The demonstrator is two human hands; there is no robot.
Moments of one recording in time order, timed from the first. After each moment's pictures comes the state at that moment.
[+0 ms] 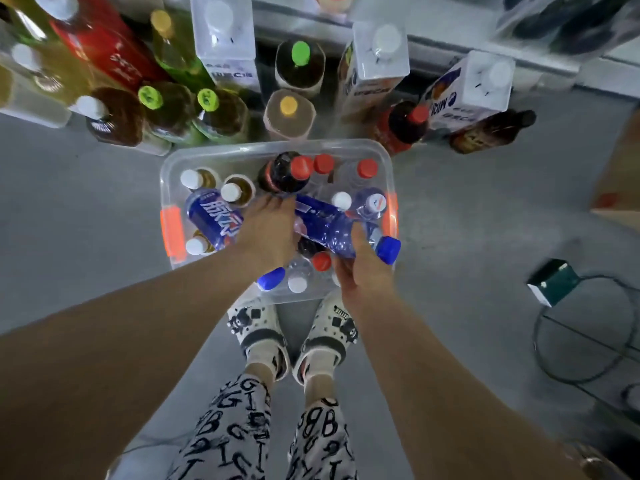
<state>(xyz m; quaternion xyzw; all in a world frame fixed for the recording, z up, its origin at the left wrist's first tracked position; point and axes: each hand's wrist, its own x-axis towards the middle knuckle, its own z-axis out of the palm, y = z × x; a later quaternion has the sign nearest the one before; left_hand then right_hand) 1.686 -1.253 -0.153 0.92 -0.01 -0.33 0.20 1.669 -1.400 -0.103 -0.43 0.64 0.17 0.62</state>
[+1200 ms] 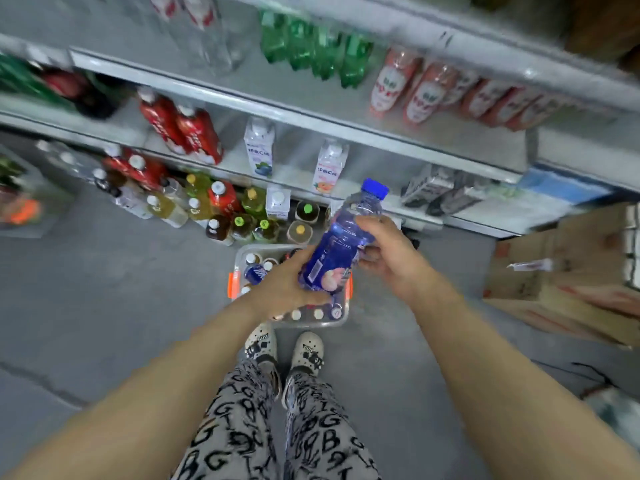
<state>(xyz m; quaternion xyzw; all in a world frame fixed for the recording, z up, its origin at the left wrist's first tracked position) 1.654 -1.245 0.266 0.73 0.09 -0.30 0.61 1.747 -1.430 0.315 -0.66 0.21 0.36 0.63</state>
